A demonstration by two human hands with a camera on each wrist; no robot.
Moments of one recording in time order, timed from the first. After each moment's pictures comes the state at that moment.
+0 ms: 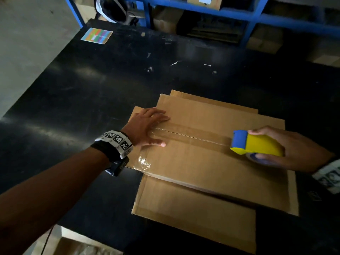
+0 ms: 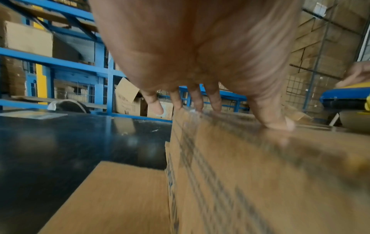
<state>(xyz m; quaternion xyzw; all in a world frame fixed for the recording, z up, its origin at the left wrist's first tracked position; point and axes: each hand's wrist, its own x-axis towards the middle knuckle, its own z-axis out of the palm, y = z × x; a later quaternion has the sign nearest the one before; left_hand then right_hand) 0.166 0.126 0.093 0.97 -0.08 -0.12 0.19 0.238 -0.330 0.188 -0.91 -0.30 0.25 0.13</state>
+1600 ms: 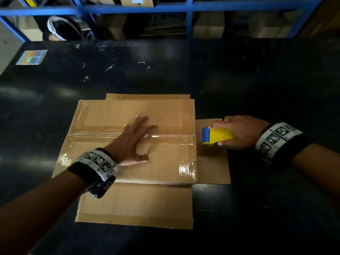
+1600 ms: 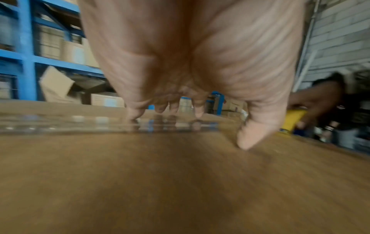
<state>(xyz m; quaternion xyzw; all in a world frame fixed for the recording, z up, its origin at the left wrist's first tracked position) 0.178 -0.134 0.119 0.96 -0.13 -0.22 0.13 0.277 -0.516 0.131 -0.91 -0.34 0.25 -0.05</state>
